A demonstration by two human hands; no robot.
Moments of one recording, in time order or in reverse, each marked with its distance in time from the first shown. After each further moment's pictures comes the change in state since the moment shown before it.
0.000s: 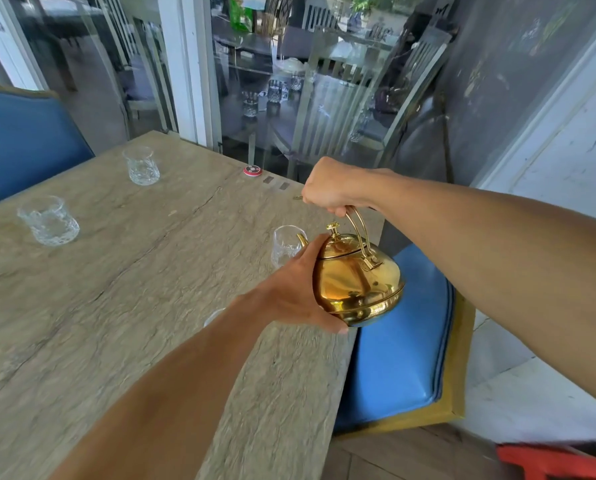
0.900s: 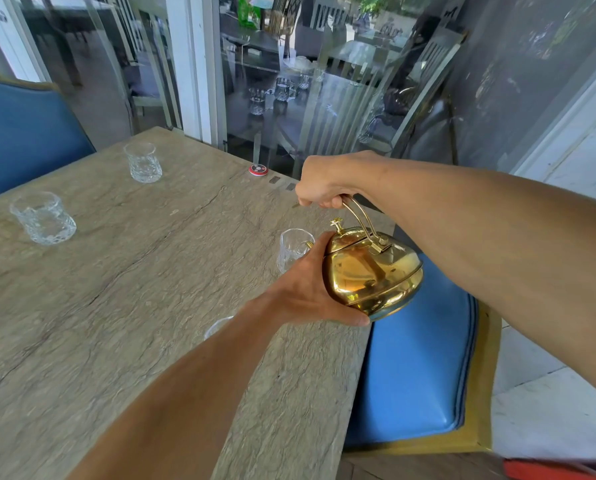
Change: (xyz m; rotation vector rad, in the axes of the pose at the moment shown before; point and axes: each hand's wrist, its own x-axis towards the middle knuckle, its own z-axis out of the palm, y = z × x) left_hand 0.020 -0.016 0.001 -0.216 0.050 0.021; right_hand 0.043 -0.023 0.003 -0.237 -0.129 0.013
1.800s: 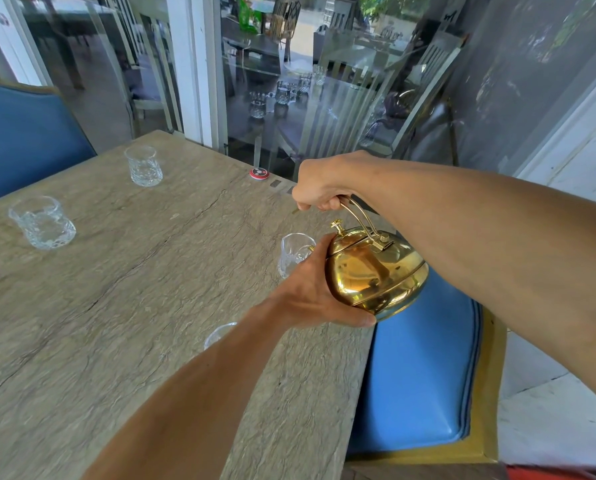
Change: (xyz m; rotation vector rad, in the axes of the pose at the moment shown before) left_hand 0.007 -0.002 0.001 -0.097 0.036 0.042; right_hand 0.008 -0.007 -0.004 -0.094 -0.031 0.020
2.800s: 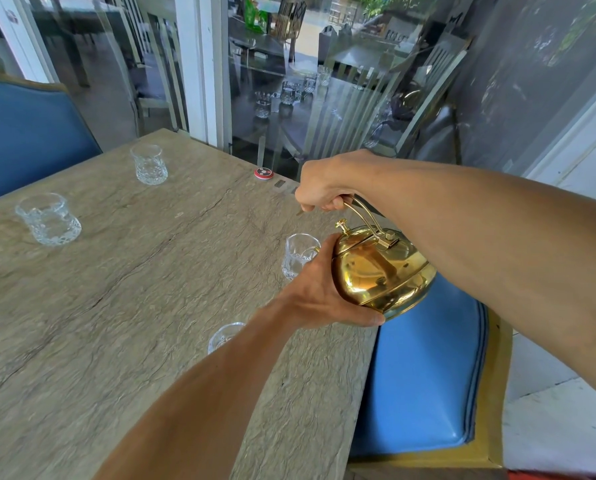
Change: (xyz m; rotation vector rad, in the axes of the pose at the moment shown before) left_hand 0.000 0.000 0.004 -0.086 0.026 -0.006; right_hand -0.001 -0.009 -0.002 -0.065 -0.036 0.004
